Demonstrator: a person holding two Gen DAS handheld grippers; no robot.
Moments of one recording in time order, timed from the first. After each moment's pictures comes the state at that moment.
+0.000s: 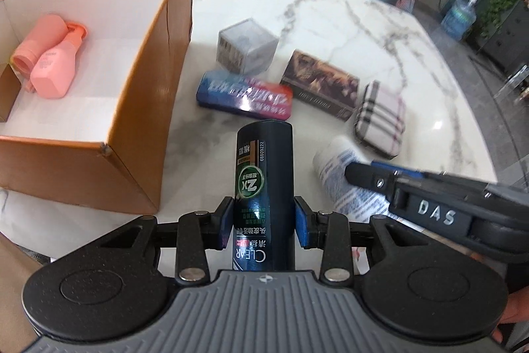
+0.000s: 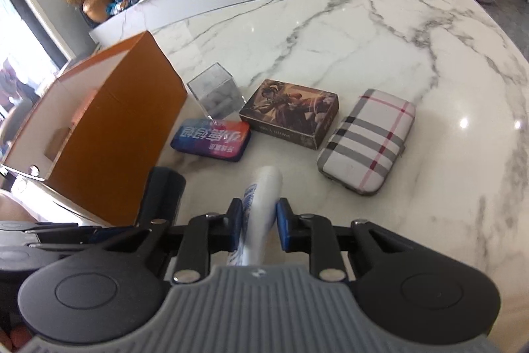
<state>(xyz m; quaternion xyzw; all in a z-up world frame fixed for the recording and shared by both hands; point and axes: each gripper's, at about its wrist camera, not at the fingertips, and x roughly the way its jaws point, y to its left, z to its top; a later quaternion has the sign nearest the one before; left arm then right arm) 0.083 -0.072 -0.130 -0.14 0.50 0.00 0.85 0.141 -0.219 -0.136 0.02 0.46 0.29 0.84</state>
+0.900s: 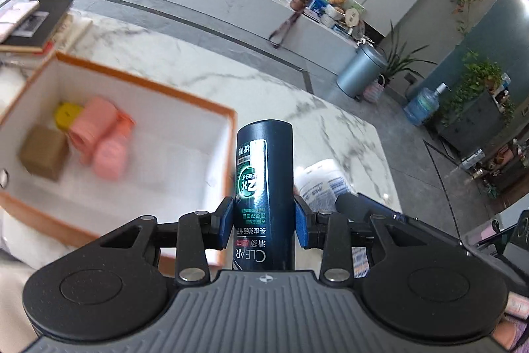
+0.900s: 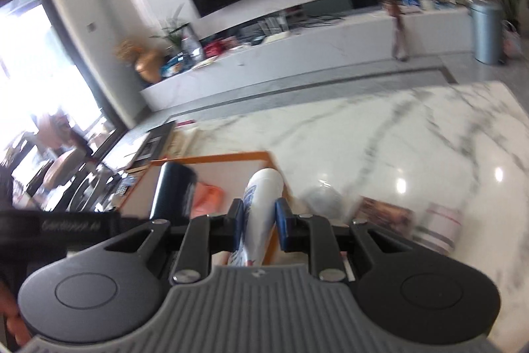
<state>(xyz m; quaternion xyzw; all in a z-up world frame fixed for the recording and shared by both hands) 0.078 0.049 -0.001 -0.27 0.40 -0.02 0.88 0.104 -0.167 0.011 0.06 0.35 0.37 0.86</state>
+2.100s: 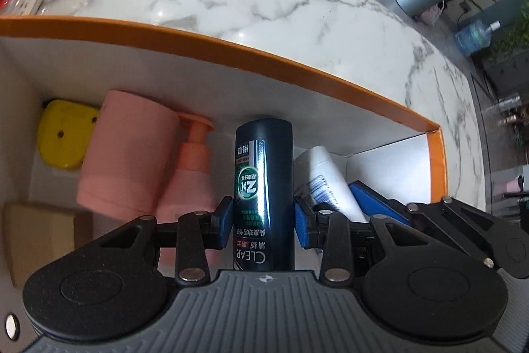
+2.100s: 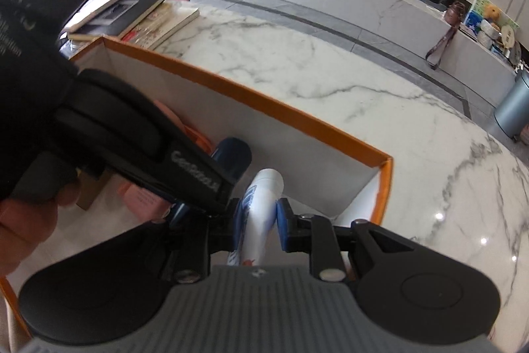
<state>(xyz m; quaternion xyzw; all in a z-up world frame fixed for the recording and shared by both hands) 0.216 0.173 -0.151 -0.25 0.58 -0.03 0.77 0.175 0.063 -0.107 -0.22 0.40 0.35 0.82</state>
